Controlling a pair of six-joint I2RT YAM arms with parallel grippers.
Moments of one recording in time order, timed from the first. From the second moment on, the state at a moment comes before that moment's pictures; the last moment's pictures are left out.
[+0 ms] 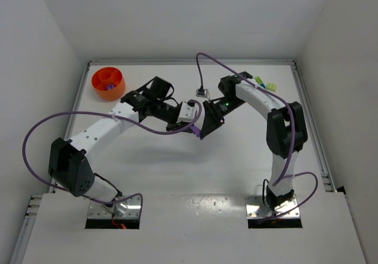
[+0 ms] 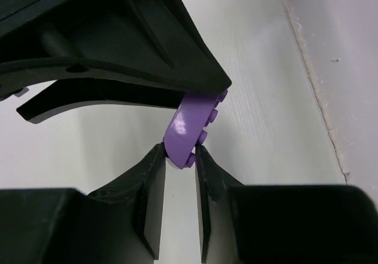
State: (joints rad) left arm -0.58 1.47 1.30 -0.73 0.89 0.96; right arm 0.40 1.97 1.57 -1.38 -1.24 -0.57
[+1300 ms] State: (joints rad) left arm 0.12 1.78 1.77 -0.94 0.23 1.01; right arm 0.18 1.81 1.53 -1.12 -0.97 -0.29
